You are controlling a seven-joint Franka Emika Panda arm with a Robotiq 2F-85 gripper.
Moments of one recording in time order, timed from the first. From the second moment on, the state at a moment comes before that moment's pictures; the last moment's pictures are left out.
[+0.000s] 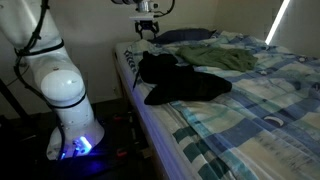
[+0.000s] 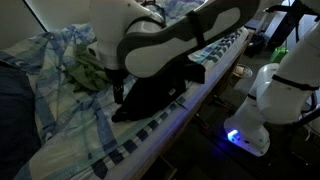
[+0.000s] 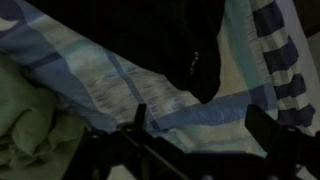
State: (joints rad) arm 0.37 -0.07 0.37 -2.10 0.04 2.25 -0.28
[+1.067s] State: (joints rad) arm 0.29 -0.57 0.11 -2.54 0.16 2.18 -0.11
